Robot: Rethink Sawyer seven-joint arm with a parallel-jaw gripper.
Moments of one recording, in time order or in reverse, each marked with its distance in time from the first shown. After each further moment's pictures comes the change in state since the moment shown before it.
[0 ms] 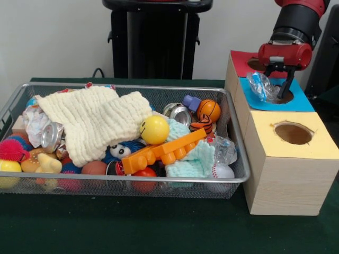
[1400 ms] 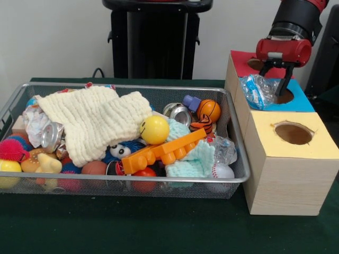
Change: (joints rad) arm -0.016 -0.003 -0.052 -0.032 -0.045 0.070 0.000
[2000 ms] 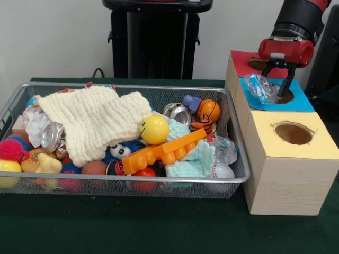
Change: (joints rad) arm 0.015 0.000 0.000 -0.003 0.000 0.048 0.000
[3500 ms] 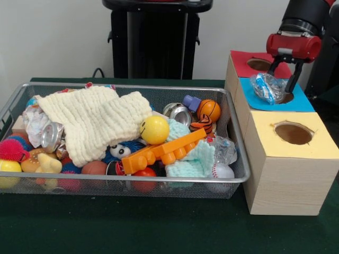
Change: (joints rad) arm 0.038 -0.013 -0.030 -0.014 0.006 0.117 0.000
